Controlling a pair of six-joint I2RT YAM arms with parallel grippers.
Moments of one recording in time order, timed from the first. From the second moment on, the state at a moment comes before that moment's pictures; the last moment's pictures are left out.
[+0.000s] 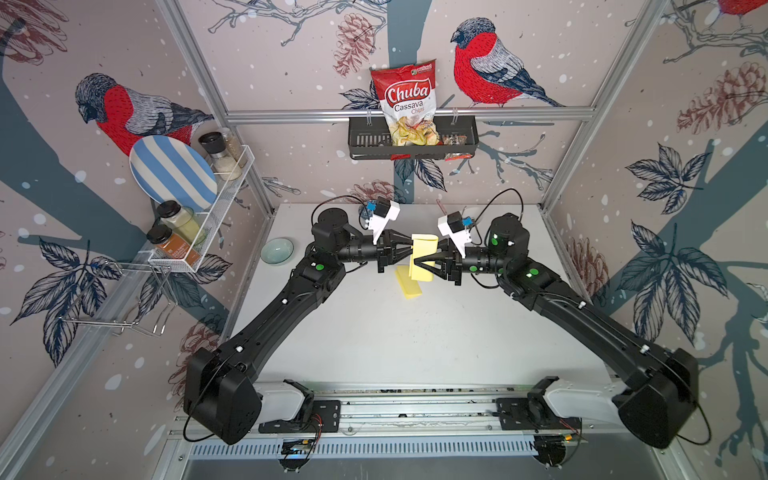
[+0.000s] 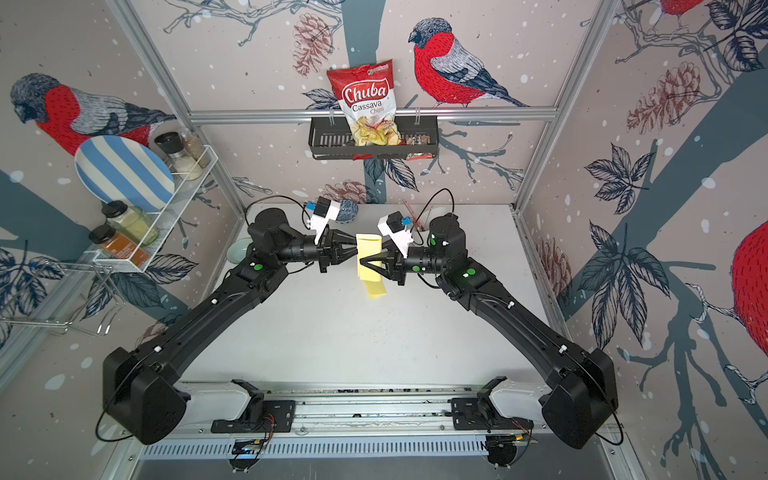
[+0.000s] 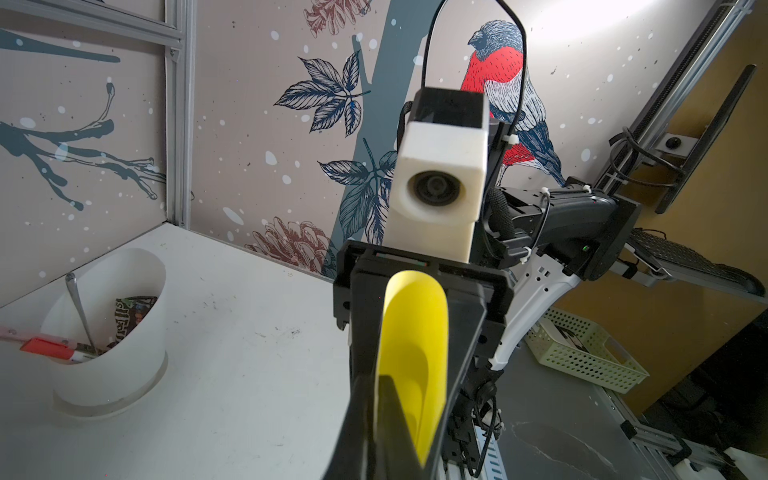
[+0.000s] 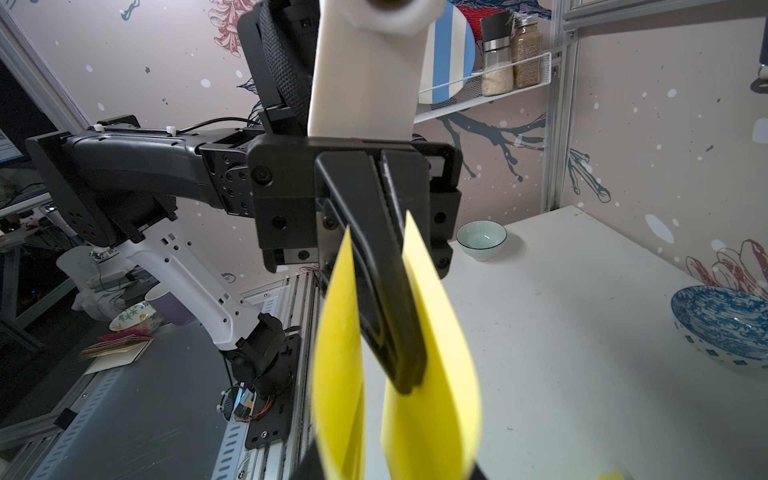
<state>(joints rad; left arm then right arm) -0.47 1.32 1.14 0.19 1.06 -0.30 0.64 1.27 1.10 0.00 -0.87 0.06</state>
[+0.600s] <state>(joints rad) -0.47 1.32 1.14 0.19 1.06 -0.30 0.64 1.28 1.11 0.00 -0.87 0.06</state>
